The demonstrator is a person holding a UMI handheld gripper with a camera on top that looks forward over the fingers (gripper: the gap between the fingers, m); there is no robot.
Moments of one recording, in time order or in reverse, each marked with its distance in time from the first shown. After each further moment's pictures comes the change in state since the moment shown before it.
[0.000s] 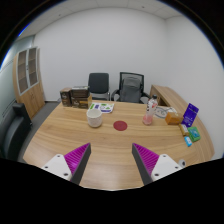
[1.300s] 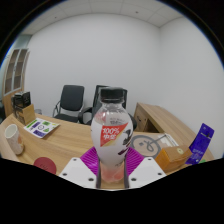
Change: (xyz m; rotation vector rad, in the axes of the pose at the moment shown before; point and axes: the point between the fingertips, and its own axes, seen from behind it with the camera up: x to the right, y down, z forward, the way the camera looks) arm 0.255 -0.105 0.350 0.254 0.140 -0.067
